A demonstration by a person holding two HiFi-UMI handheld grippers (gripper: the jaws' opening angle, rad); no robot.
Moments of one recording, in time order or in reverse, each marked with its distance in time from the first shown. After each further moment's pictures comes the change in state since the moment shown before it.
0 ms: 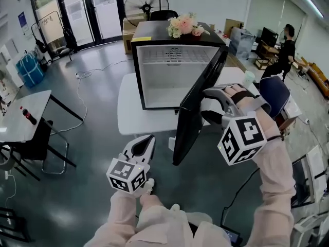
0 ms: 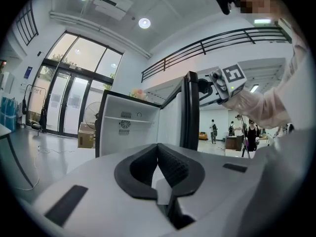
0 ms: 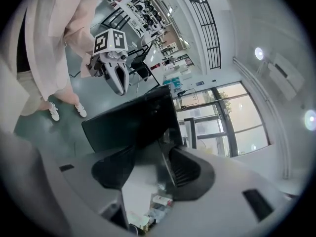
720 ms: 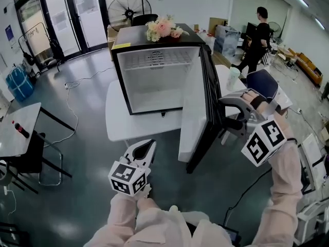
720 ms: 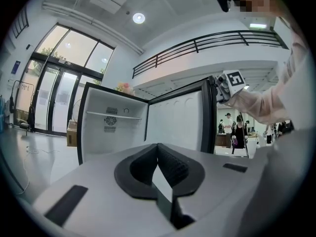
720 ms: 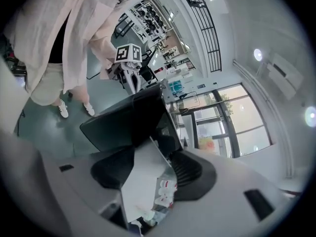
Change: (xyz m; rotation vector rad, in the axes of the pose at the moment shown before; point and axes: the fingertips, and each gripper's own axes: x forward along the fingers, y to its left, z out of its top) left arm 0.029 -0.048 -0.009 0.018 0.038 -0.115; right arm -0.073 0.036 -0.069 0.002 -0.038 0.028
